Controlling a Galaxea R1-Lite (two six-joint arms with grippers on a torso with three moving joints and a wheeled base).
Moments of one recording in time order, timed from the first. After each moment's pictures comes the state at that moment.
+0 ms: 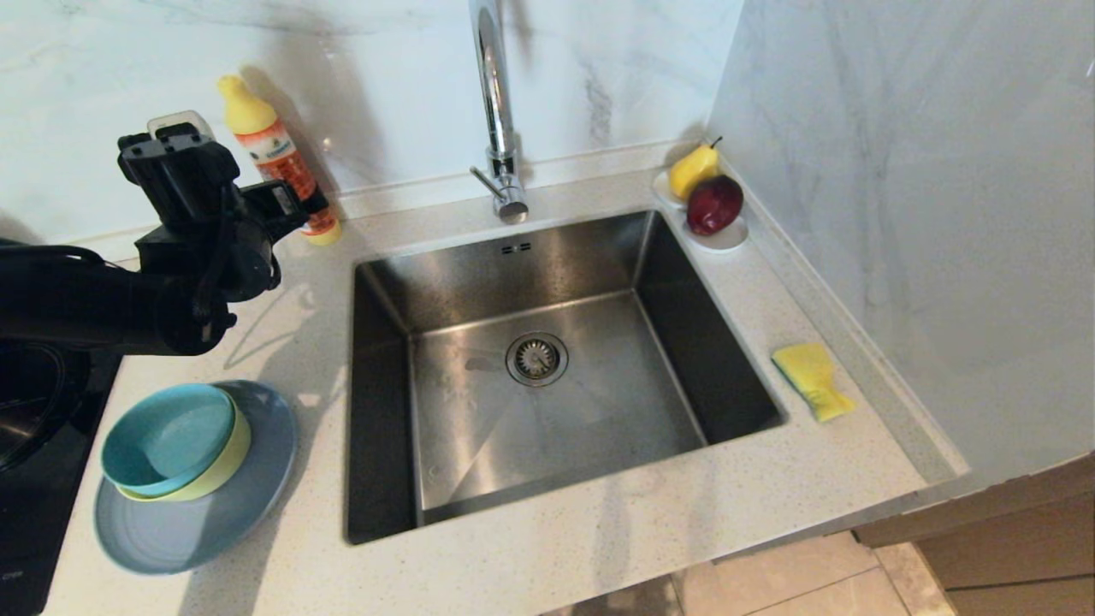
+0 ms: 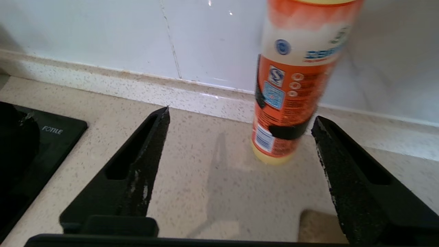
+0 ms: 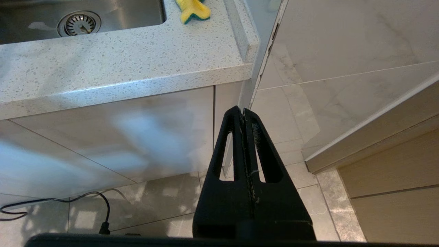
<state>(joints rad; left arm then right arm) -0.02 2.01 -1.38 -0.83 0.53 -0.05 0.00 0.00 0.00 -0.01 0.00 0.00</state>
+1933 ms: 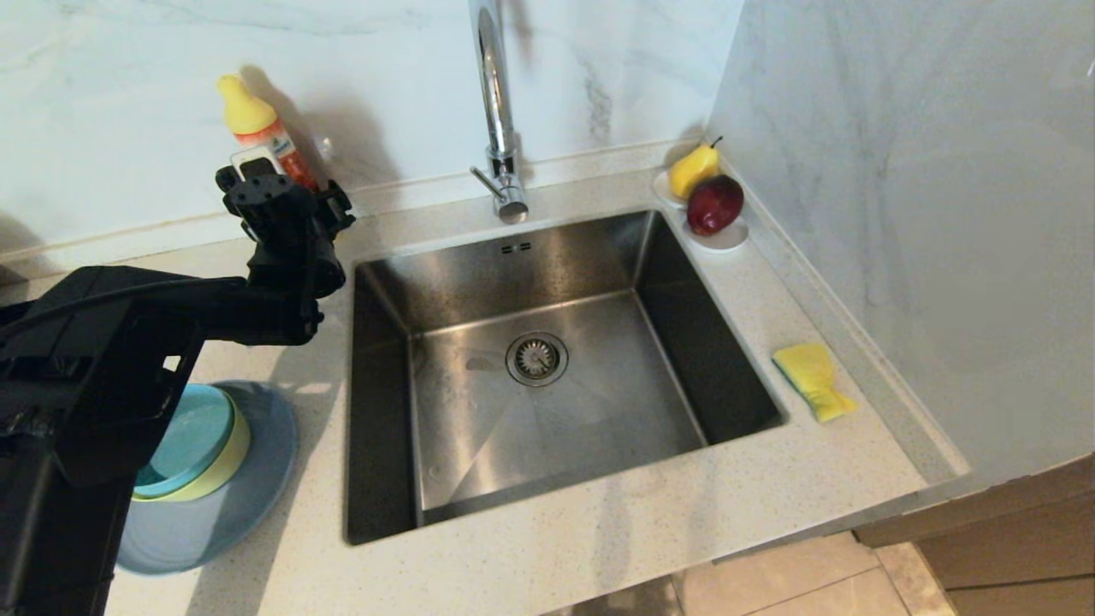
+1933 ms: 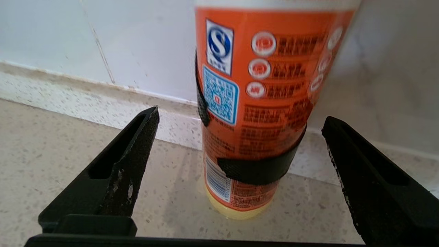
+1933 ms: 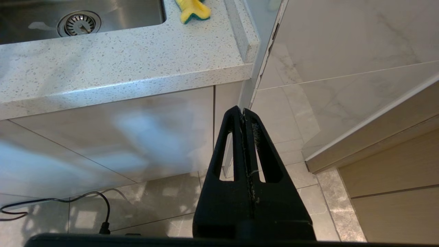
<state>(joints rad) -0.02 2.42 -1.88 -0.90 0.53 -0.04 0.00 0.00 0.00 -0.01 0.00 0.00</state>
